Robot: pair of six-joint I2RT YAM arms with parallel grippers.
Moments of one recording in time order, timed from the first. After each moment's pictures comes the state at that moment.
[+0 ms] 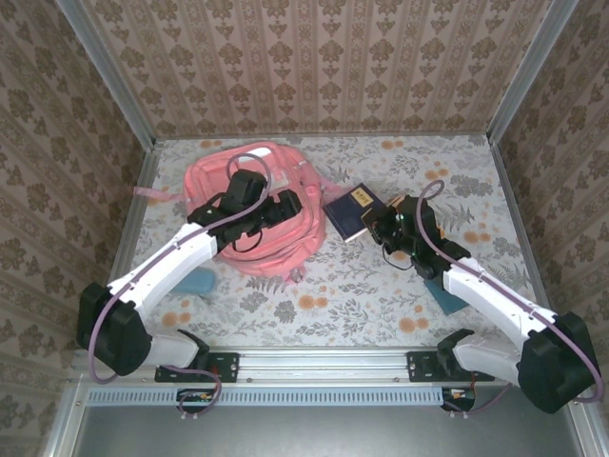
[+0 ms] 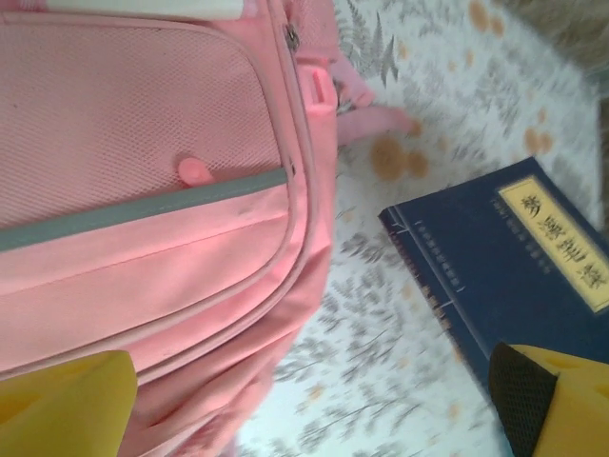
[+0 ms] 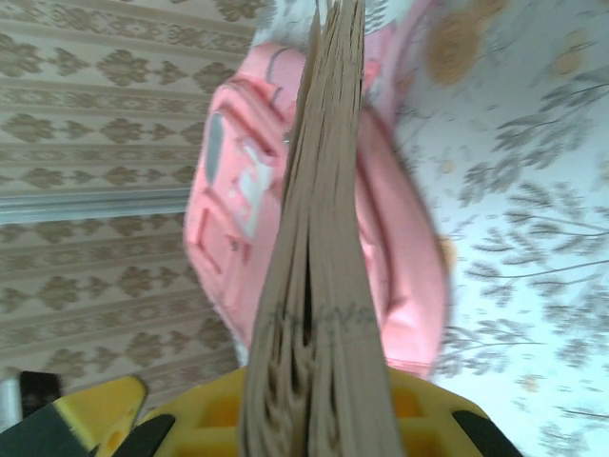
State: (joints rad) left arm -0.61 1.35 1.11 -0.55 0.06 -0.80; right arm 0.43 1.11 0.69 -0.09 -0.10 1.29
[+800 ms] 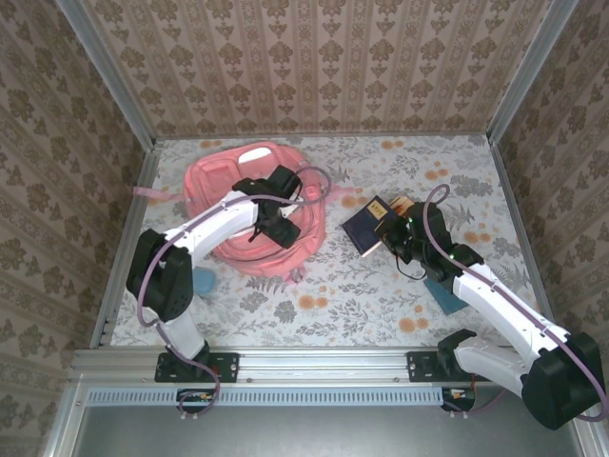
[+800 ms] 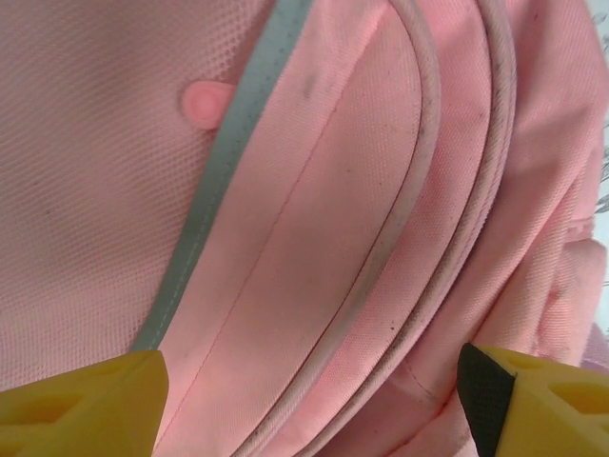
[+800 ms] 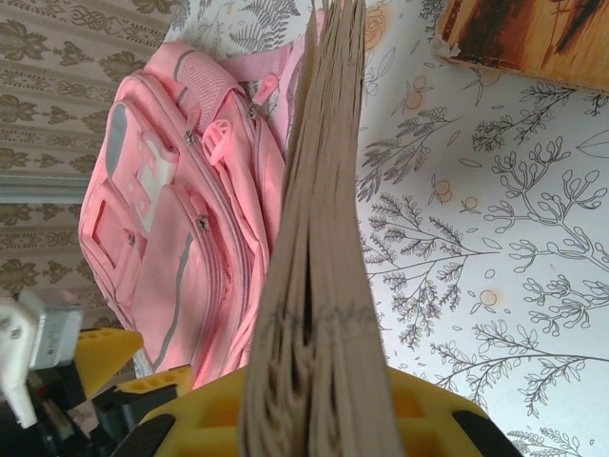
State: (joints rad) left arm -0.66 1.75 1.39 -0.95 -0.15 0.09; right arm 0.39 1.03 0.70 -0.31 -0.08 1.13
